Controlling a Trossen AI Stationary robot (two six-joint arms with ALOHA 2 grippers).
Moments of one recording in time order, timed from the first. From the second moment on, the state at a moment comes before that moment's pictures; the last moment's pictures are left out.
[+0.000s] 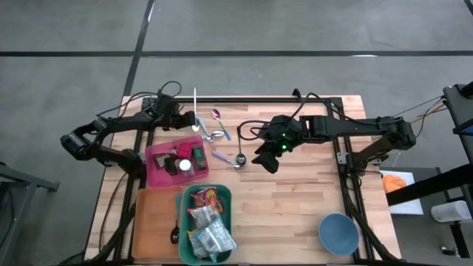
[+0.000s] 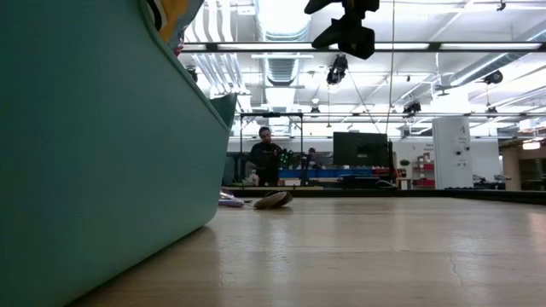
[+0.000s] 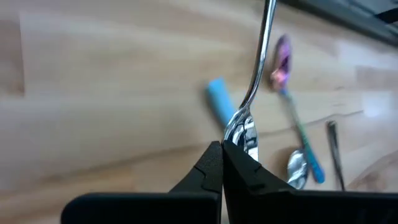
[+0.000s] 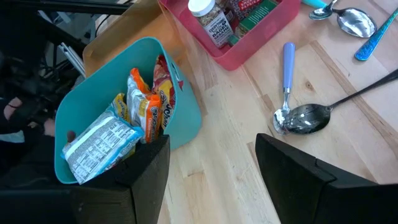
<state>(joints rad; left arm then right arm) 0.92 1.32 0.48 -0.04 0.22 -0.72 -0.03 1.45 1.31 -0.59 -0.18 0.58</state>
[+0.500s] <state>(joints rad) 0.92 1.08 0.48 -0.02 0.20 -0.70 -0.03 1.44 1.31 -0.59 -0.18 0.58</state>
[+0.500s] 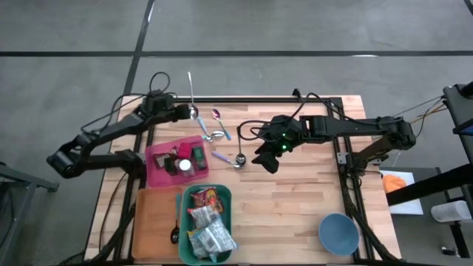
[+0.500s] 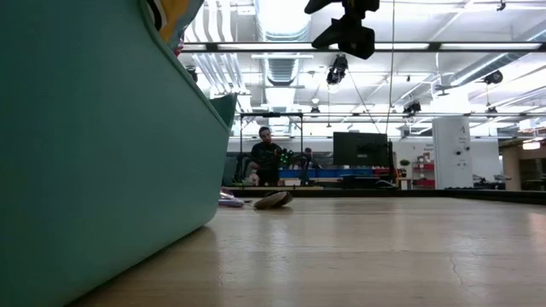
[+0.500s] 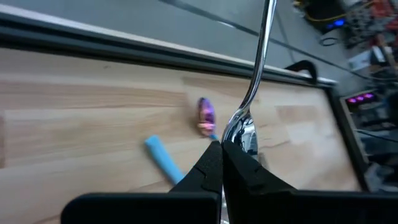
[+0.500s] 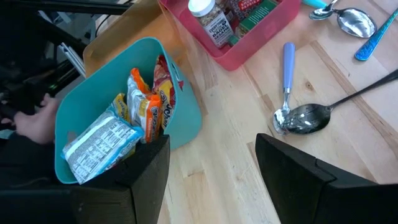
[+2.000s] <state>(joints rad) 0.64 0.41 0.74 -0.76 0.52 -0.84 -0.03 1.44 1.31 -0.59 -0.18 0.58</state>
